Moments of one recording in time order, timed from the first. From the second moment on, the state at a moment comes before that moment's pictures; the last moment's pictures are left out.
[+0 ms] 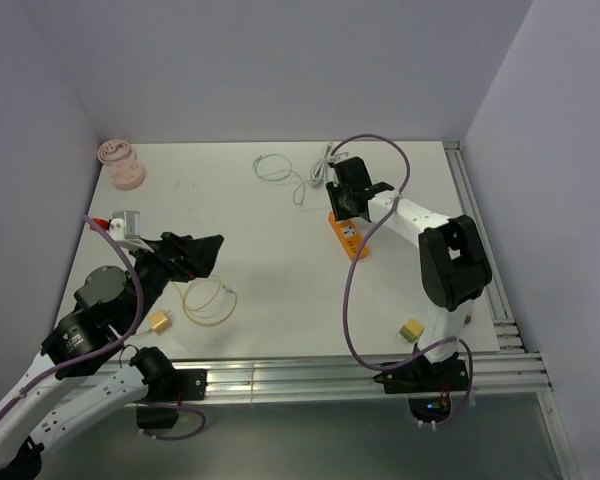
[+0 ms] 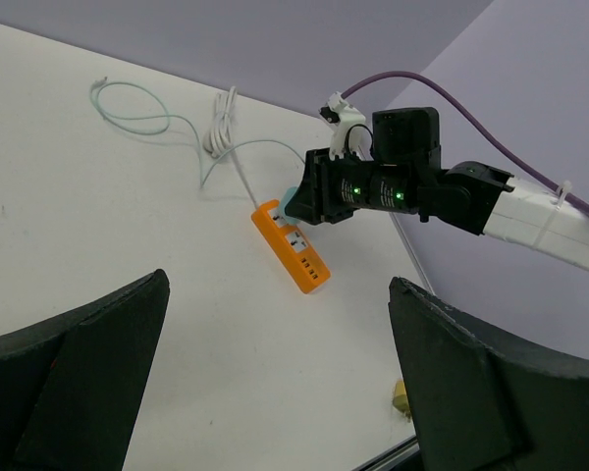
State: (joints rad) left arm -0.82 0.47 0.83 -0.38 -0.39 -0.63; right arm 0.41 1.81 1.29 -0.34 0.14 0.06
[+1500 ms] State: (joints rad) left arm -0.82 0.45 0.83 -0.38 -0.39 -0.62; right arm 0.38 1.90 1.36 -0.39 0.16 0.12
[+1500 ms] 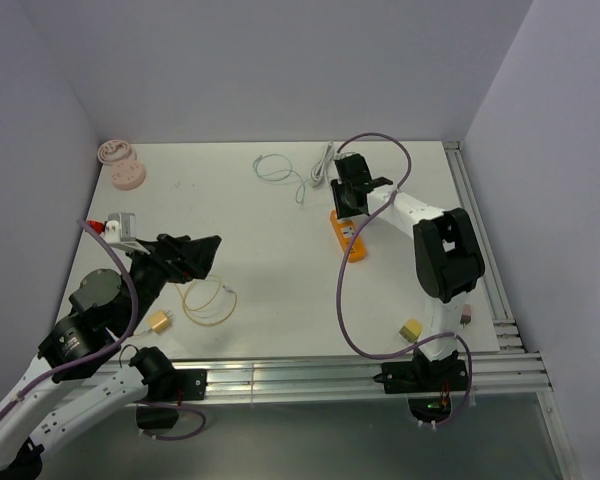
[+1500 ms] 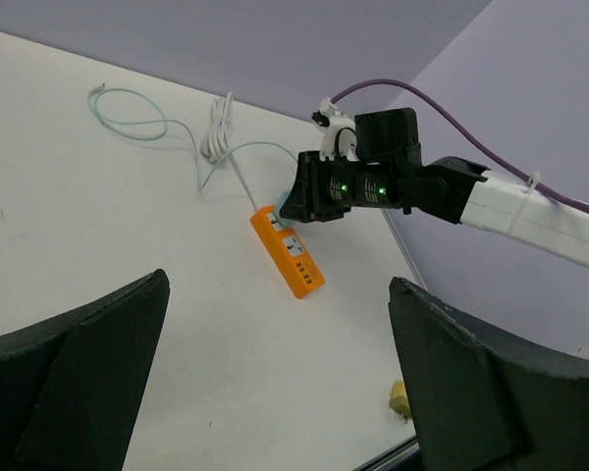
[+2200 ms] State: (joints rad) left arm -0.82 0.45 0.81 -0.38 -0.35 -0.65; right arm 0.38 1.90 1.34 -0.43 0.17 0.23
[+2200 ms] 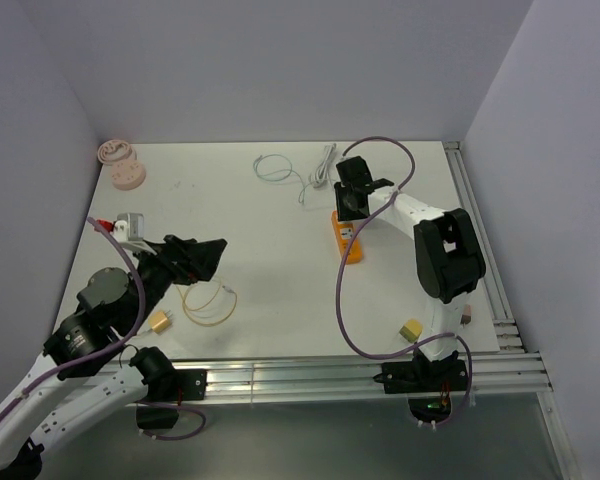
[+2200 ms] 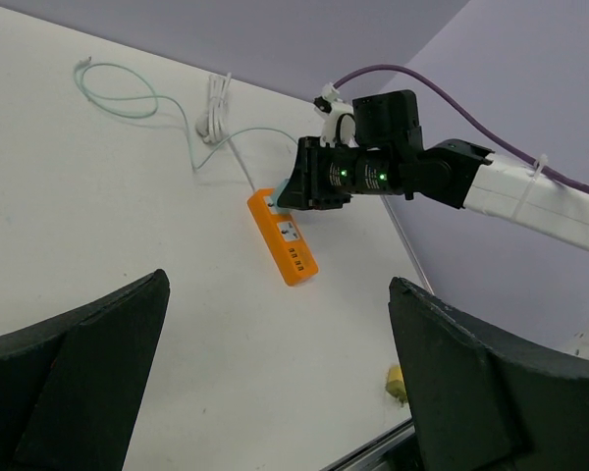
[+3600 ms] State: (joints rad) left arm -0.69 0.97 1.11 -0.94 -0.49 -1.13; right arm 0.39 1.21 0.92 -0.40 0.02 0.41
